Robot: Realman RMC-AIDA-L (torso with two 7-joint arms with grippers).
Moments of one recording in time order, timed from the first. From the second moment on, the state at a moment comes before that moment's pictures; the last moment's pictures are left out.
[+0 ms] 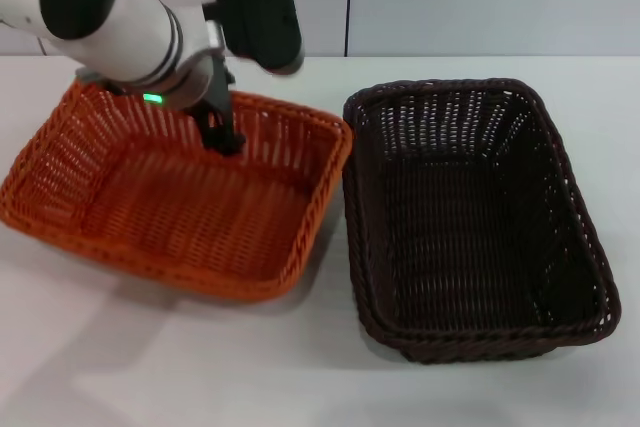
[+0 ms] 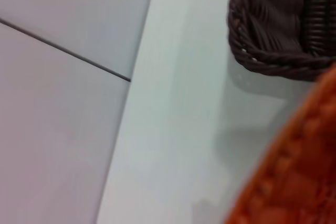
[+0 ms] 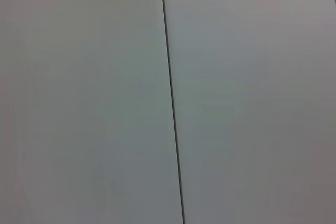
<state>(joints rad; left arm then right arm) -0.82 -2.06 -1.57 -1.16 2.89 -1.13 0.96 0.21 2.08 -2.31 -0.49 -1.96 1.49 2.95</state>
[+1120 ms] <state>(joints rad) 0.15 -2.07 -1.46 -1.21 2.77 0.93 0.09 0.31 1.94 -2.30 -0.84 -2.19 1.15 2.96</state>
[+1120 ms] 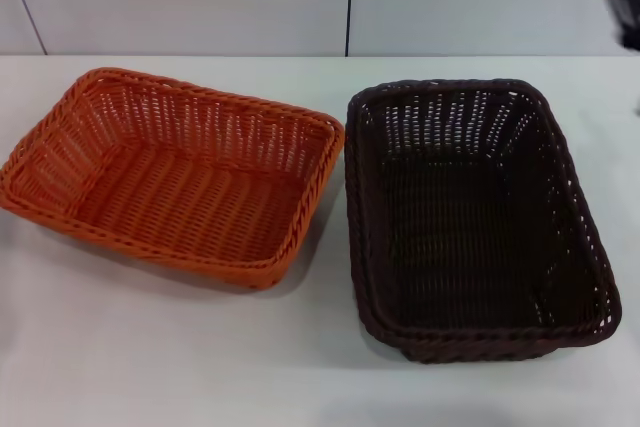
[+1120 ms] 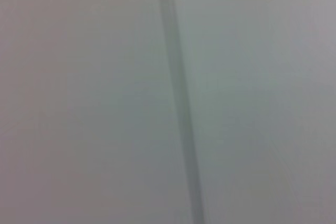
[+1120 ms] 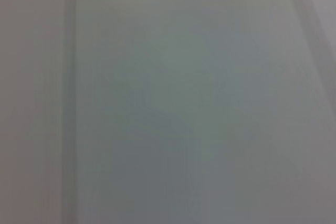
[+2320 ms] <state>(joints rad) 0.06 -2.07 -1.43 -0.70 2.51 1.10 0.07 0.67 2.04 -1.25 -1.78 -2.29 -2.01 2.50</state>
